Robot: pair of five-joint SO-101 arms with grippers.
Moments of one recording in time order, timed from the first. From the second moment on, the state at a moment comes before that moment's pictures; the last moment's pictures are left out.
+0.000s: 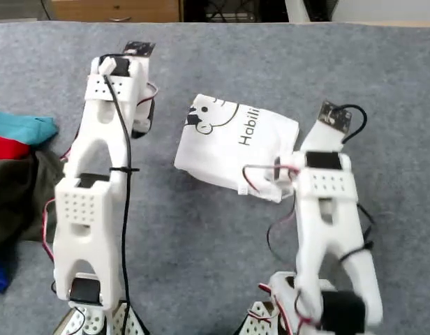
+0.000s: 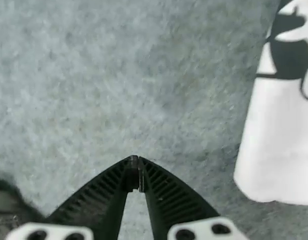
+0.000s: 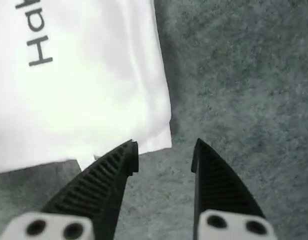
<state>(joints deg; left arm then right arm) 0.7 38.6 -39.3 95.0 -2.0 3.3 -21.5 41.5 65.1 -29.2</state>
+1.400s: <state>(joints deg) -2.6 12.3 22.0 55.6 -2.2 -1.2 22.2 12.6 65.7 -36.0</state>
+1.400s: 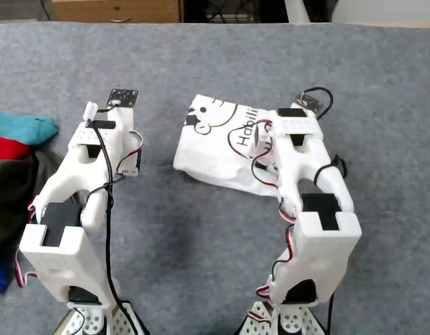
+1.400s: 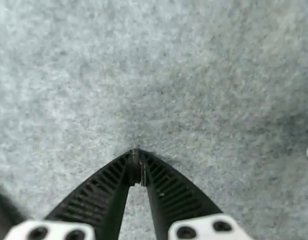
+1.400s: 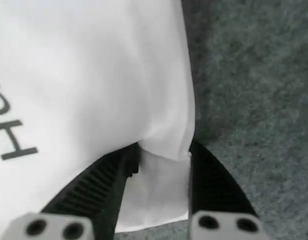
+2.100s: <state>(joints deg) -2.6 12.3 22.0 55.6 -2.2 -1.2 16.7 13.5 65.6 -25.5</state>
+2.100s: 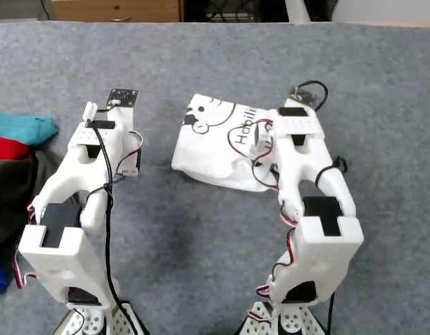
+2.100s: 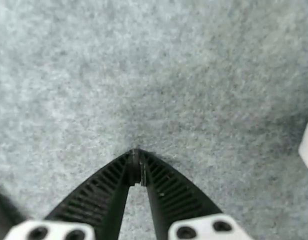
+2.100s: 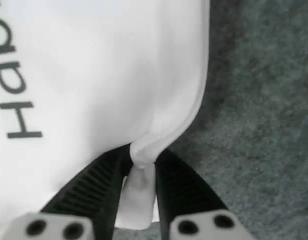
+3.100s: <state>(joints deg) -2.6 12.3 22.0 55.6 -2.2 18.9 22.2 -8.8 67.4 9.0</state>
